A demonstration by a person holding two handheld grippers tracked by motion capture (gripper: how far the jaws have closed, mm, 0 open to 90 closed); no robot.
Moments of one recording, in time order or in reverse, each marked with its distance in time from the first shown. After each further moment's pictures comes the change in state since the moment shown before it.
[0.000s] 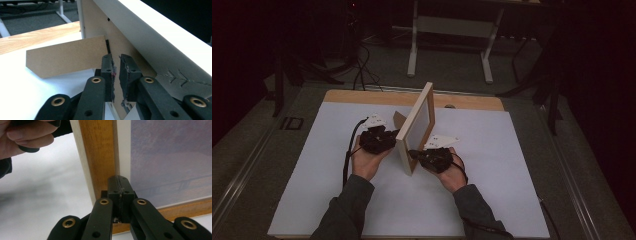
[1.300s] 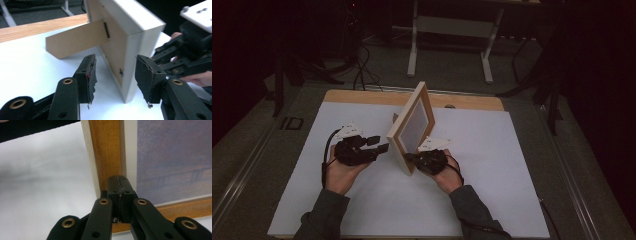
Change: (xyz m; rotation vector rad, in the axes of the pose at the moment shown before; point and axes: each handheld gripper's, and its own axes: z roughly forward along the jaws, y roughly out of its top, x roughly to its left) left arm 0.001 -0.019 -0.059 0.030 0.006 -0.007; right arm 0.006 -0.004 0.015 0.055 0.011 -0.009
